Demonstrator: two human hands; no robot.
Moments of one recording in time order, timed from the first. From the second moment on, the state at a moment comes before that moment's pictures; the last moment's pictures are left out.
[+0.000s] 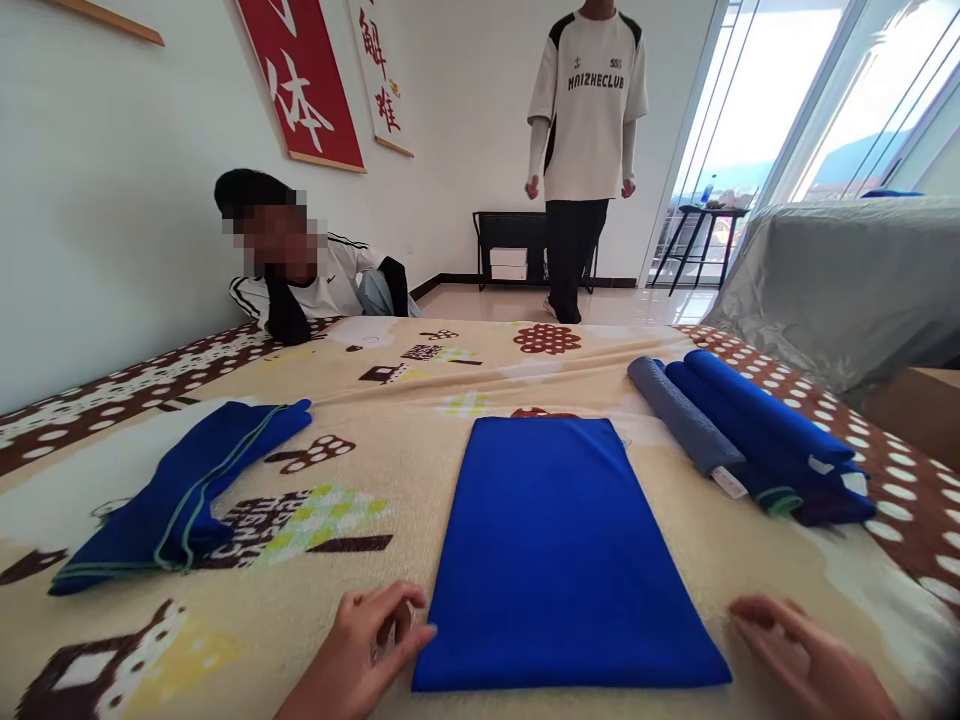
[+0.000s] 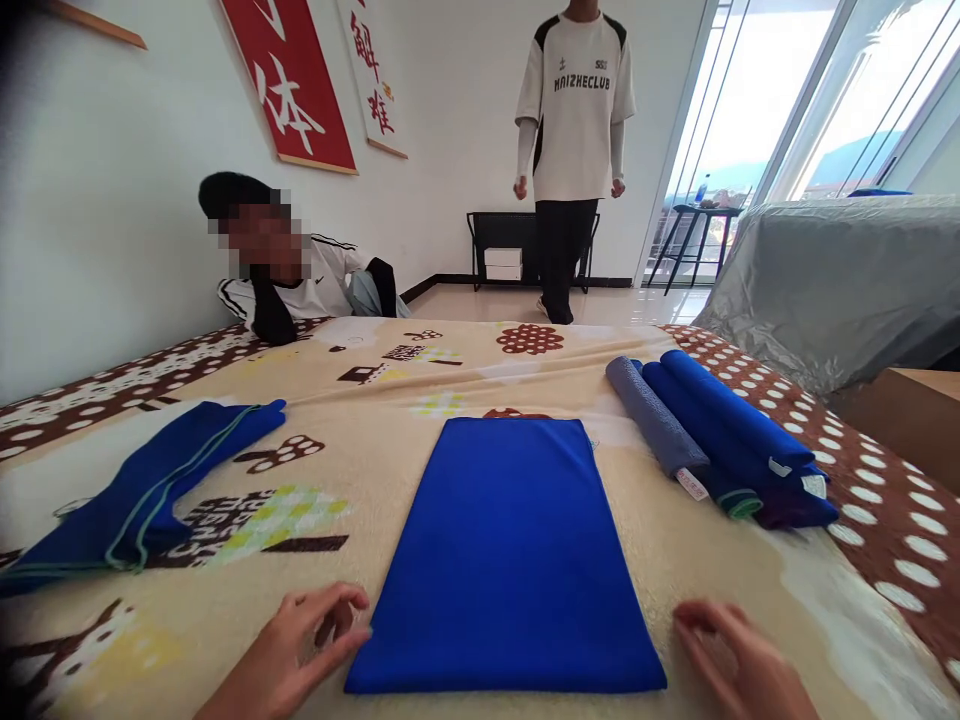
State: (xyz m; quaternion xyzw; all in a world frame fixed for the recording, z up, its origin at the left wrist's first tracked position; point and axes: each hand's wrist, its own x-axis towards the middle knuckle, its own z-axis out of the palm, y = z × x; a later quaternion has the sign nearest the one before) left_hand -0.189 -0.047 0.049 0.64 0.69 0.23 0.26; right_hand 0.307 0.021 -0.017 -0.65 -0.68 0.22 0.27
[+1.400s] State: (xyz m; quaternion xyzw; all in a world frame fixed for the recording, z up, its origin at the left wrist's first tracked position) left_hand -0.203 0.265 0.002 0.67 0.71 0.22 0.05; right_hand 0.188 0.308 -0.028 -0.61 -0.71 0.12 0.32
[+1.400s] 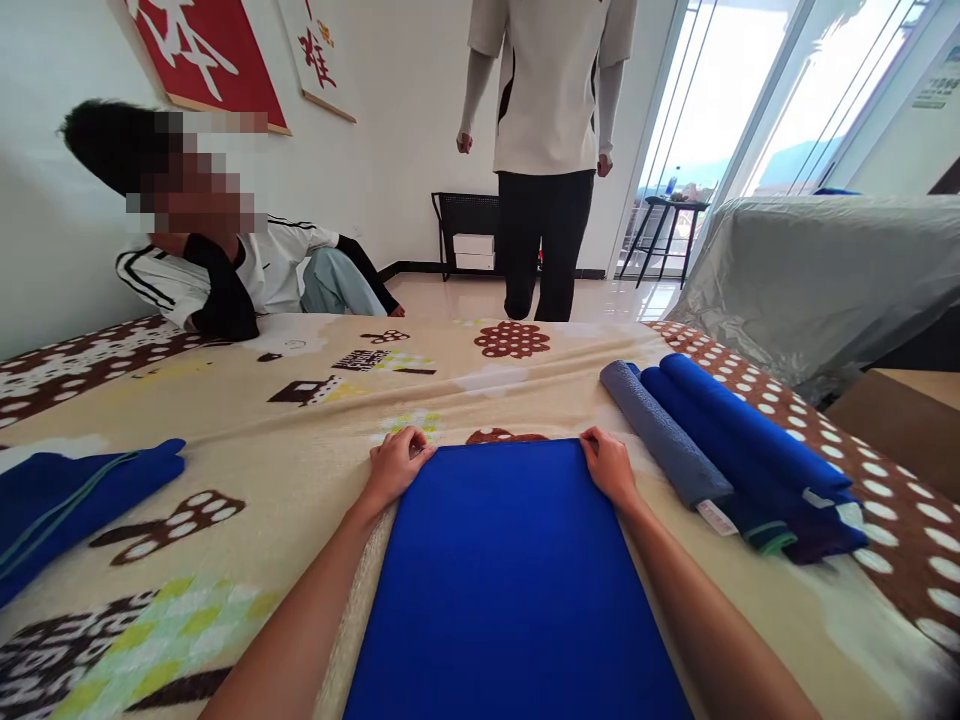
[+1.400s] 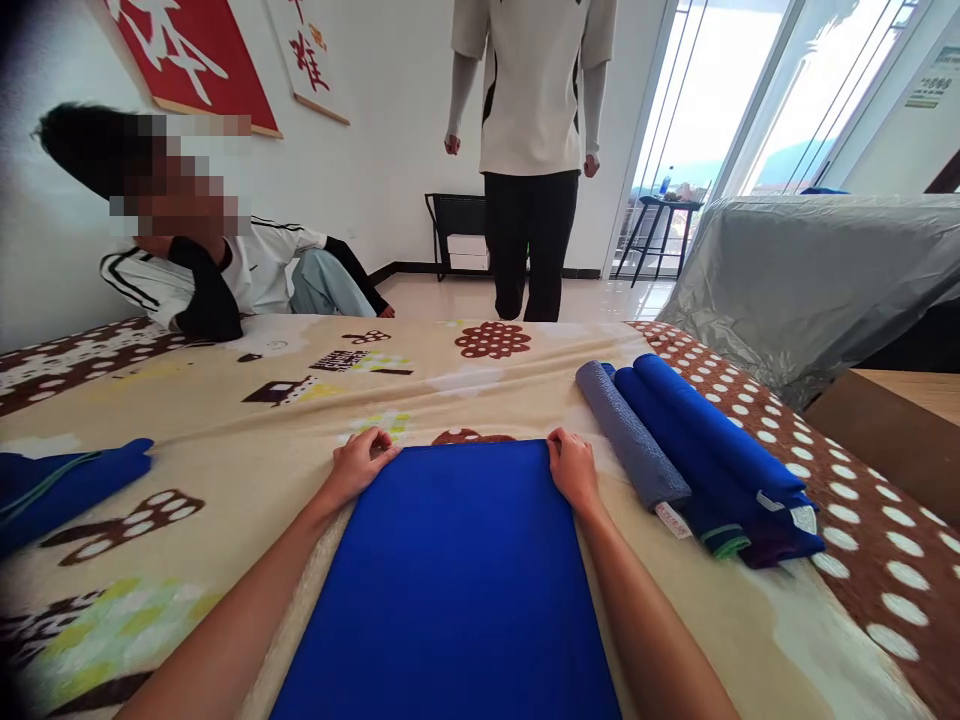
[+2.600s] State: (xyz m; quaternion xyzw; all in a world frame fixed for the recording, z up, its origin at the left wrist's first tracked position) left_hand -0.090 0.086 0.058 0.77 0.61 0.15 -0.05; right_hand 0.159 0.130 0.030 -0.60 -0.79 -0.03 0.13
